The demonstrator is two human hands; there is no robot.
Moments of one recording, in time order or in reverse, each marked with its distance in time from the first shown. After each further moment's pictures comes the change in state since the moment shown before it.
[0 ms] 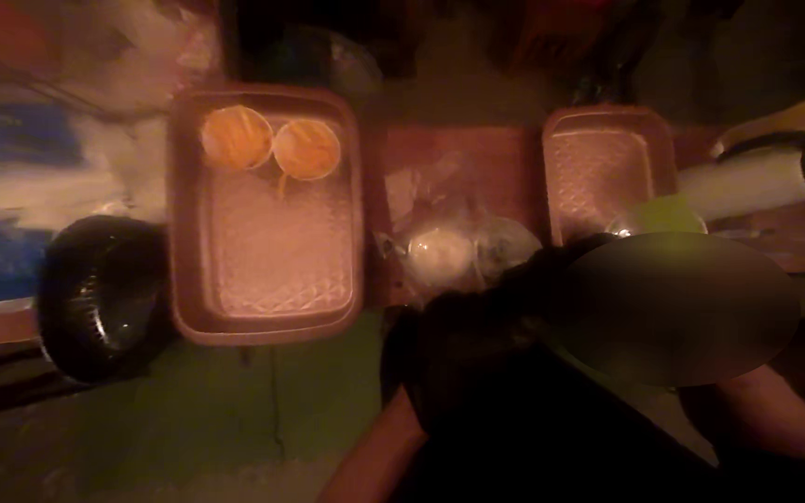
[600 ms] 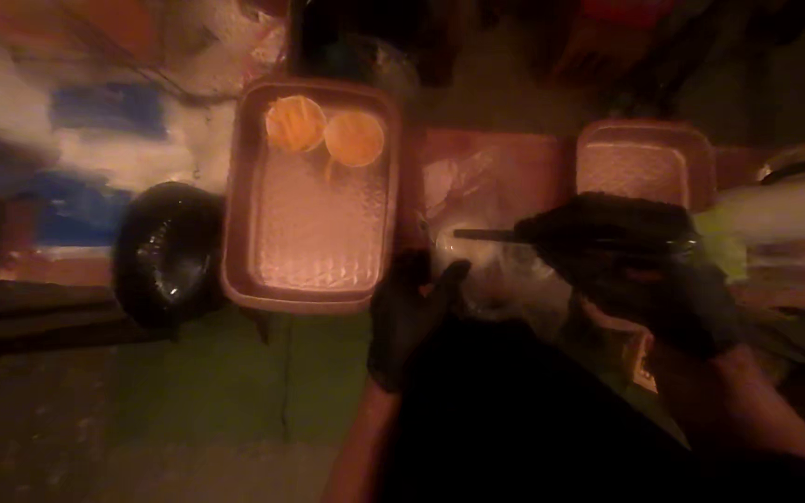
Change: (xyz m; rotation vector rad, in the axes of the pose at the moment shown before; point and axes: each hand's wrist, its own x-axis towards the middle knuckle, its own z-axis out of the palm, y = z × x) left_hand -0.017 -0.033 -0.043 -0.252 0.076 -0.948; right_hand 0.029 -0.008 -0.004 0.375 0.286 -0.041
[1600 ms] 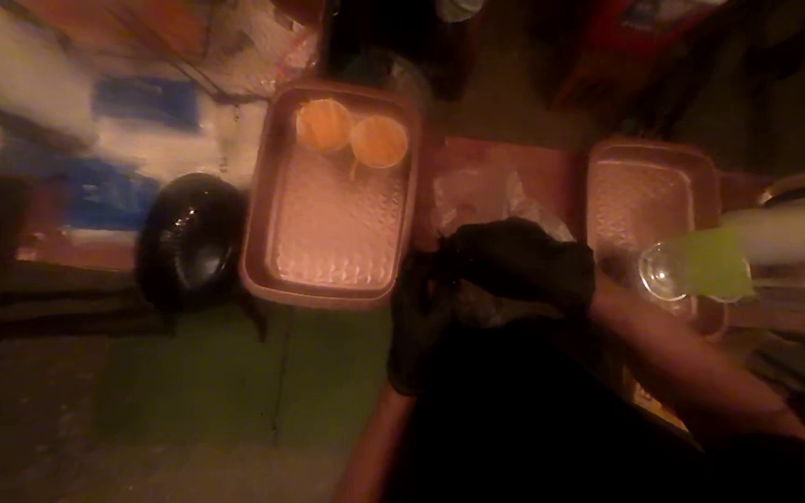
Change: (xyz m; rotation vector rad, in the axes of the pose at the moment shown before) left_hand -0.004 -0.026 0.009 -0.380 0.074 0.274; right_hand 0.060 0.000 0.078 -0.338 -0.662 0.187
